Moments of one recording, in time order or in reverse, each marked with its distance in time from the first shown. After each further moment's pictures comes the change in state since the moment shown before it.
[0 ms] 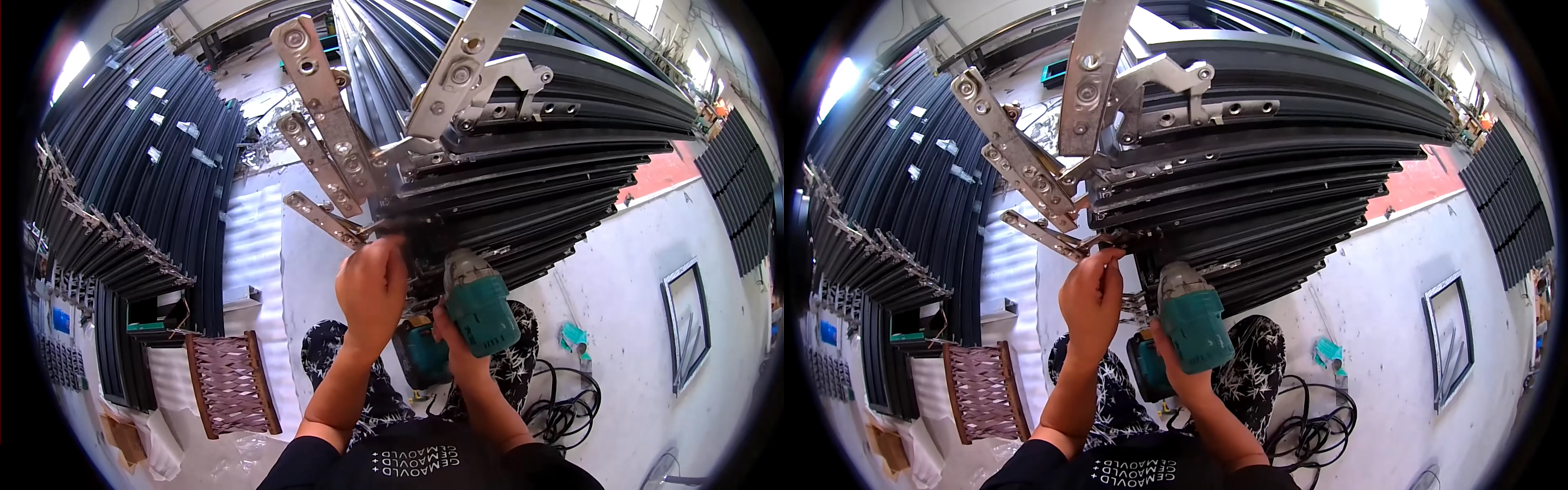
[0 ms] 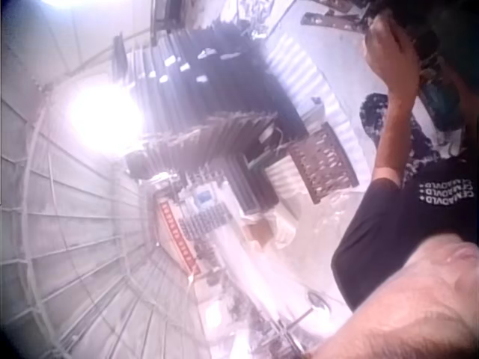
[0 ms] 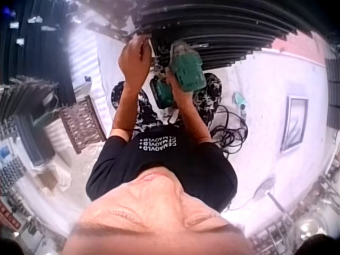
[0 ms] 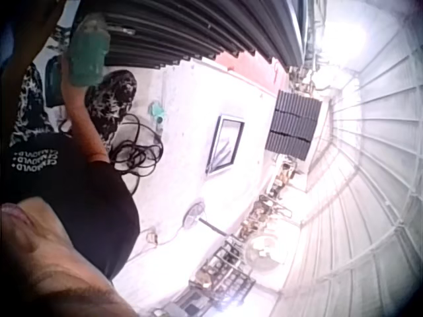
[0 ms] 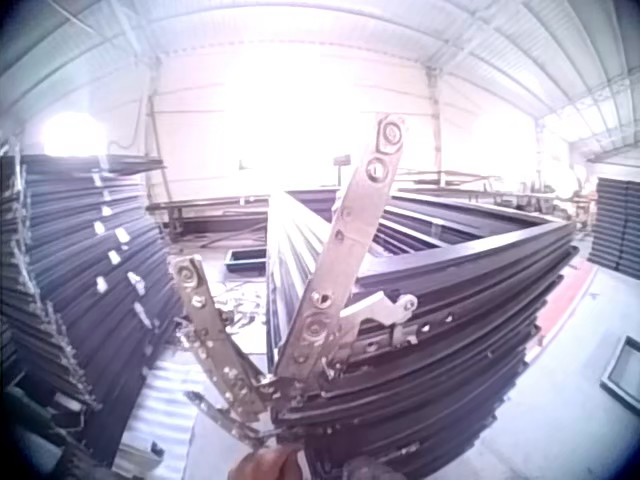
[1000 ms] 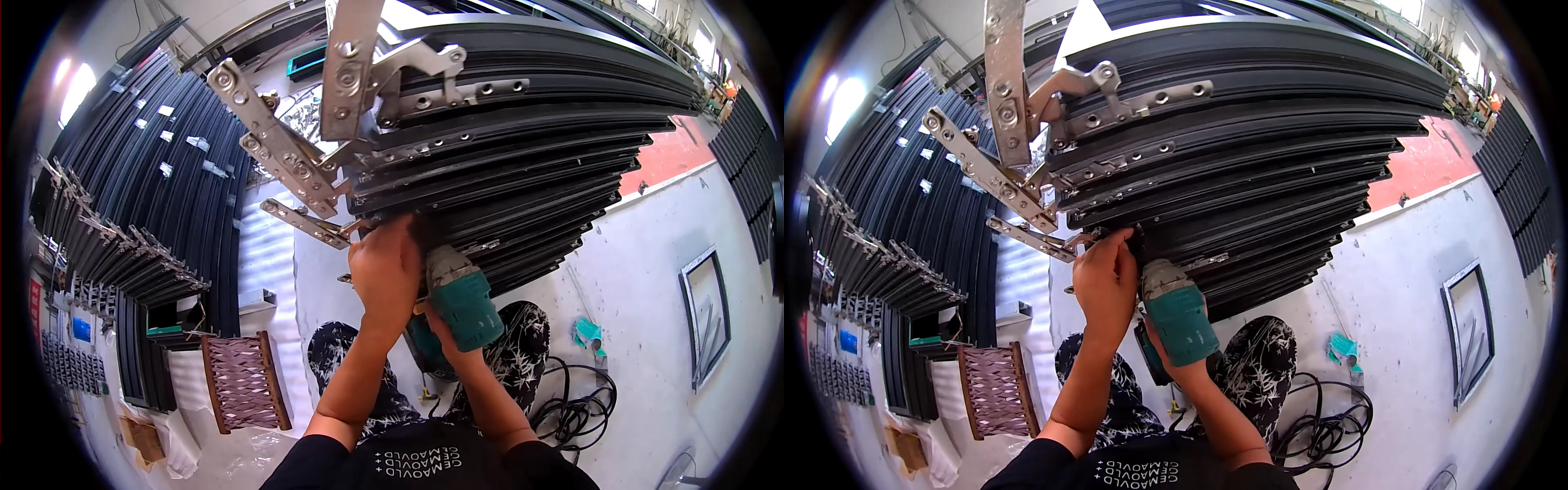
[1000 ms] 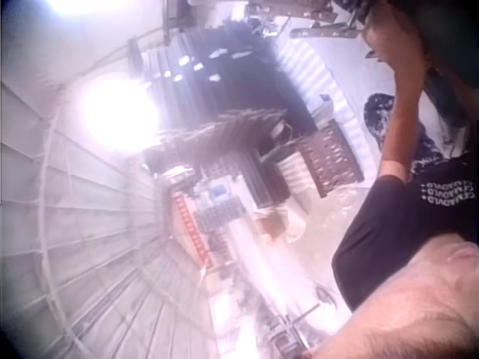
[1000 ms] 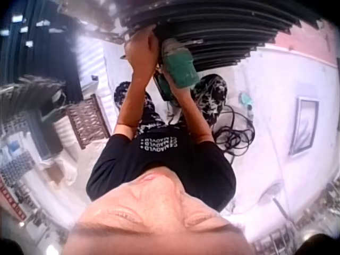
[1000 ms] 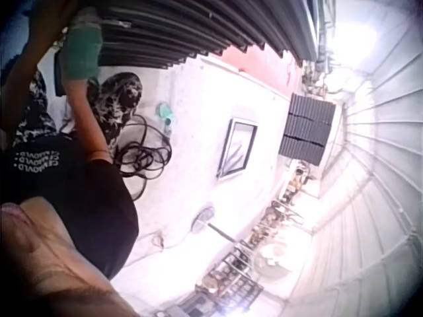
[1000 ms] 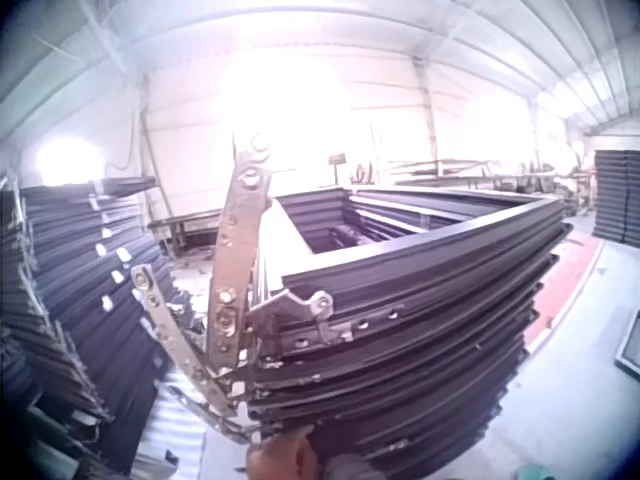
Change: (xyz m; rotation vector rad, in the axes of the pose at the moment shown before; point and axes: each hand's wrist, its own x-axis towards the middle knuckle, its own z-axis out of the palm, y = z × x) left_hand 0.007 0.029 0.037 0.114 0.017 0.041; right_hand 0.017 0.033 -0.033 -0.430 -0.140 -0.275
